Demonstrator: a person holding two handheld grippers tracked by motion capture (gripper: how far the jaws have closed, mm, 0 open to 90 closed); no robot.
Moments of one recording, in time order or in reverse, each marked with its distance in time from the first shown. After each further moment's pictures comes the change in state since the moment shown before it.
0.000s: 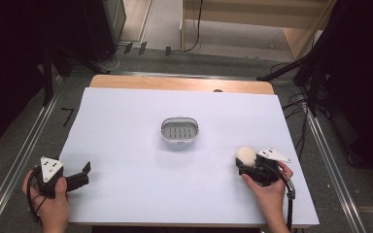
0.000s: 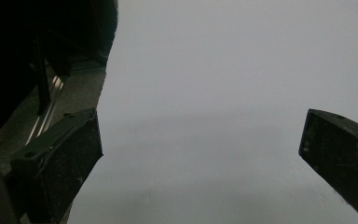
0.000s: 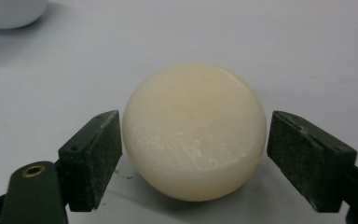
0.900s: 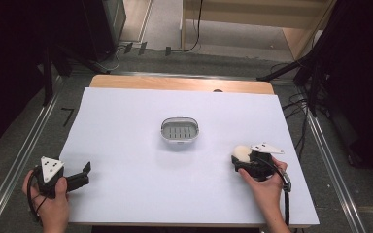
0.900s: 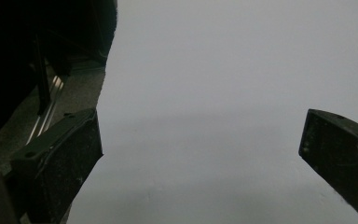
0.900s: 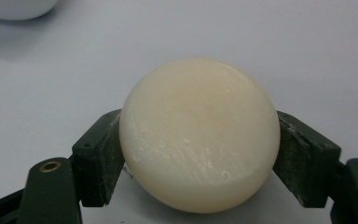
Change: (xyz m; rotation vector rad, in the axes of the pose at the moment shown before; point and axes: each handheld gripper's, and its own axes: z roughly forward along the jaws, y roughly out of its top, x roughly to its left) left arm 0.000 0.000 0.000 0.005 0.002 0.006; right arm 0.009 0.016 0.009 0.069 0.040 -0.044
